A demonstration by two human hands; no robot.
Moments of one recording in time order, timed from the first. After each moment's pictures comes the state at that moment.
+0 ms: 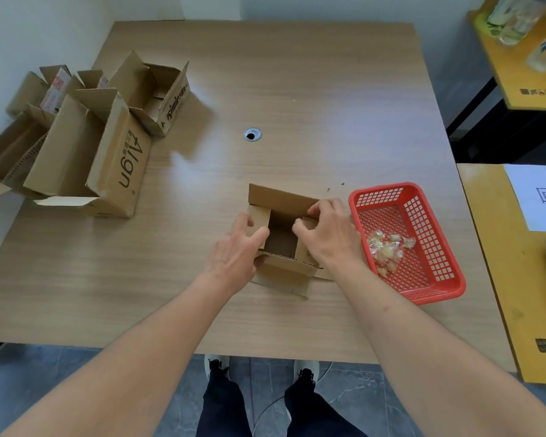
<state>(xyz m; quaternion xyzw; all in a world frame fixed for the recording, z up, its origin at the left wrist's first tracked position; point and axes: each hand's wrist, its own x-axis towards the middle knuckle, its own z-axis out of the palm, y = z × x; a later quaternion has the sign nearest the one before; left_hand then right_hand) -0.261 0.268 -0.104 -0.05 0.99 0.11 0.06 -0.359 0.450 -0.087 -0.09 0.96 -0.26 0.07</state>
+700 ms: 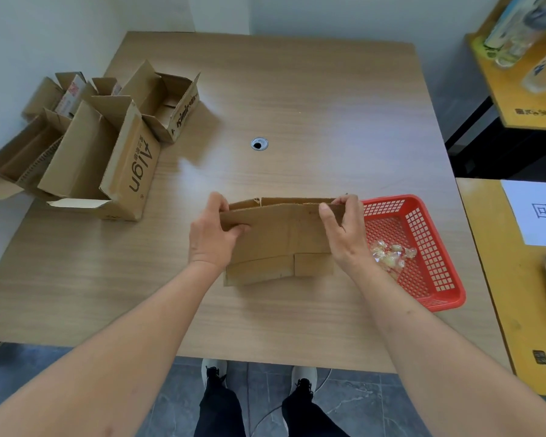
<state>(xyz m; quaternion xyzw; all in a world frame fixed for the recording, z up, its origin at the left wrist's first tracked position) -0.269 0.228 -0.071 -0.27 0.88 0.38 -0.12 -0.368 0.465 -0.082 -0.07 0.87 -0.49 0.07</state>
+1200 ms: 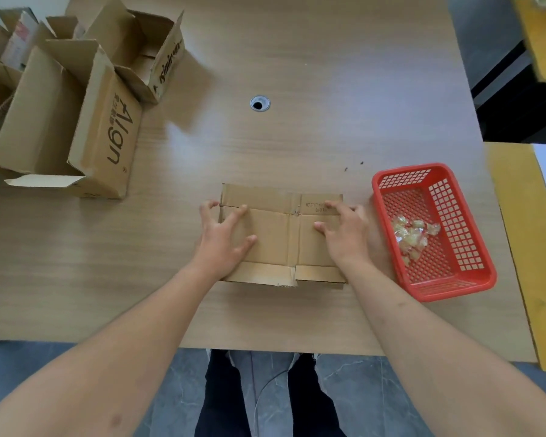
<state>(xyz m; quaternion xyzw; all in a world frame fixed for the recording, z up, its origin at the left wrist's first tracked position) -0.253 0.206 -0.165 -0.21 0.93 0.31 0.08 -0.359 0.442 -0.162 0.01 0.92 -0.37 0.10</state>
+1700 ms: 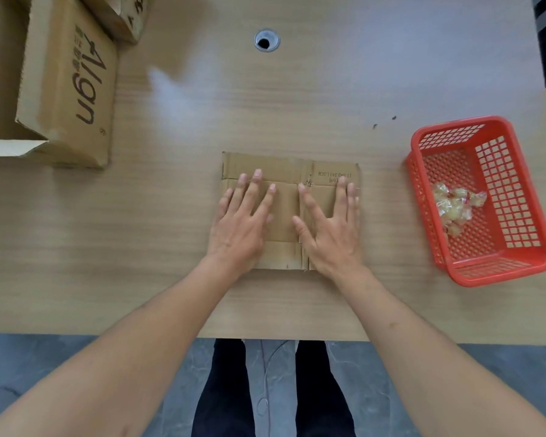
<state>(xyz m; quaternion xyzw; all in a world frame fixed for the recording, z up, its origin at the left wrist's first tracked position) -0.248 0.219 -0.234 -0.03 0.99 0.09 0.07 -0.306 0.414 -0.241 -0.17 0.97 -0.14 0.11</state>
